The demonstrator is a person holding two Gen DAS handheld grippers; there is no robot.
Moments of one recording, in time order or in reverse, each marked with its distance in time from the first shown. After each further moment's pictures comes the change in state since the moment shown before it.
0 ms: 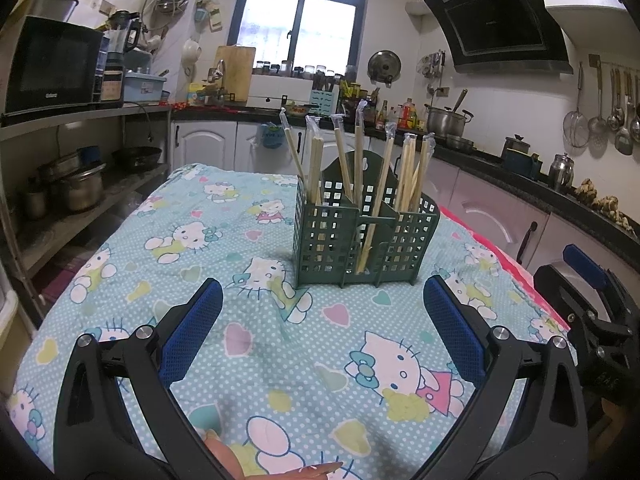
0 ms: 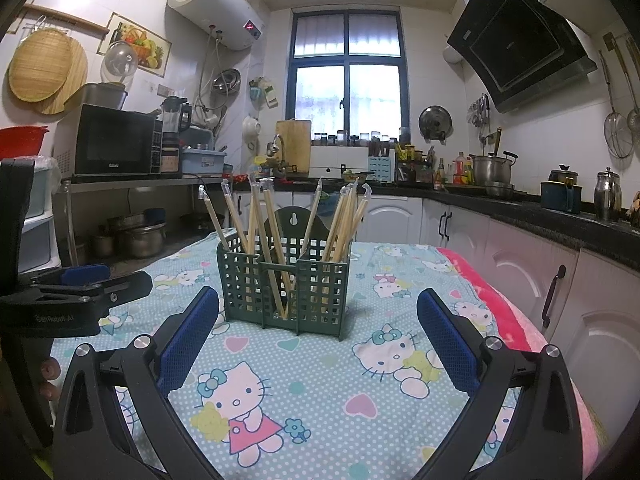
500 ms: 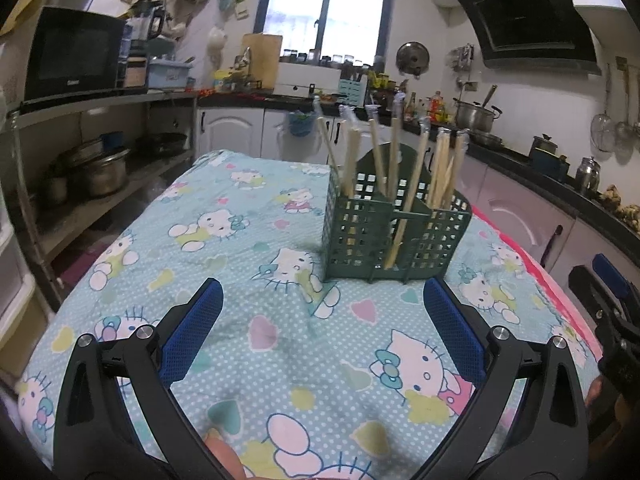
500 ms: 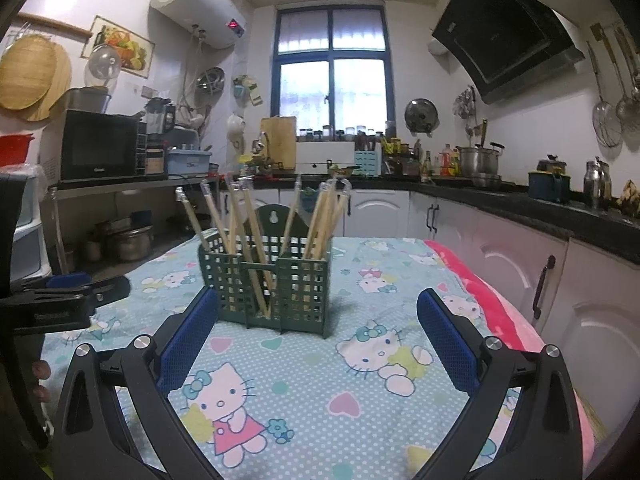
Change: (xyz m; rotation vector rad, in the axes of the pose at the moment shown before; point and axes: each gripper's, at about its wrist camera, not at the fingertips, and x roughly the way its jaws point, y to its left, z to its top) left arm 0.008 0.012 0.000 -0.043 0.045 0.095; right arm 0.004 -0.012 0.002 0.049 0.026 -0.054
